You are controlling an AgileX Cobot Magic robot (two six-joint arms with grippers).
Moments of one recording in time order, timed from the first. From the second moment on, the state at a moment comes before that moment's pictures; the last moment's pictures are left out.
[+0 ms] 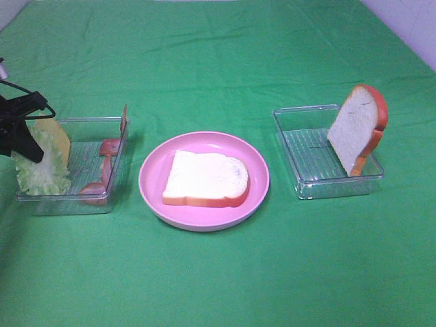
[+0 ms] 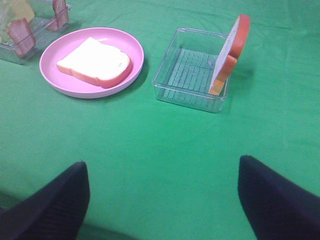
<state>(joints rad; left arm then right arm) 0.12 1.97 -1.26 -0.56 0.89 0.29 0.31 0.00 -0.51 0.03 1.07 -0.12</state>
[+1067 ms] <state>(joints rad) 0.12 1.93 -1.40 -1.01 1.07 0.53 0.31 0.00 -0.51 0.03 1.07 -0.12</state>
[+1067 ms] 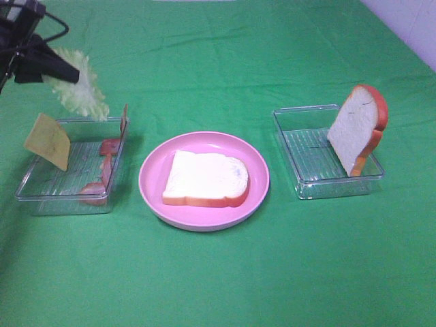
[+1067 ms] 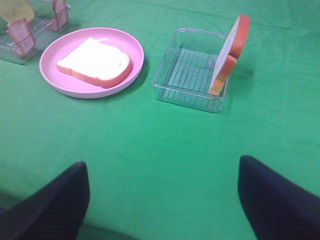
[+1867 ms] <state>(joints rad) -0.30 2.07 -1.54 -1.21 0.99 0.60 0.31 0.00 -0.51 0.03 1.07 -0.12</state>
